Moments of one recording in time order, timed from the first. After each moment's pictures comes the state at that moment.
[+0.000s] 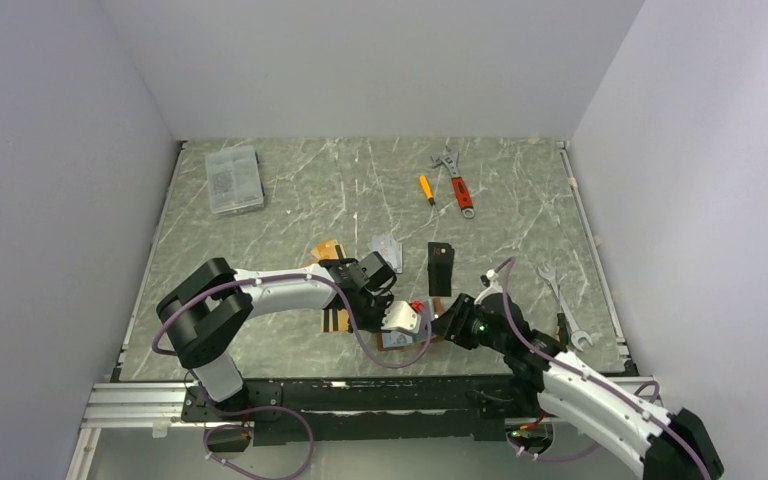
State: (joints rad) left arm -0.97 1.68 0.96 -0.48 0.37 0.78; right arm 0.66 0.56 0.11 -0.12 -0.12 1.03
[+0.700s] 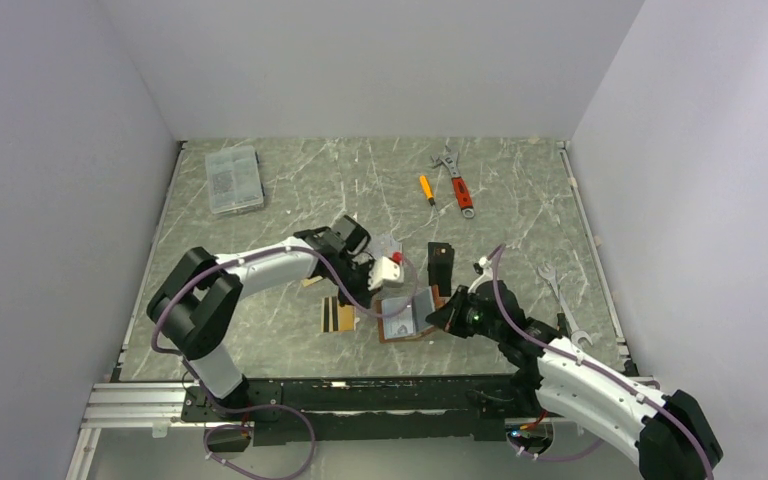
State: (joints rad) left arm -0.76 1.68 1.02 -0.51 0.56 0.73; right arm 0.66 0.73 0.19 -0.08 -0.12 0.95
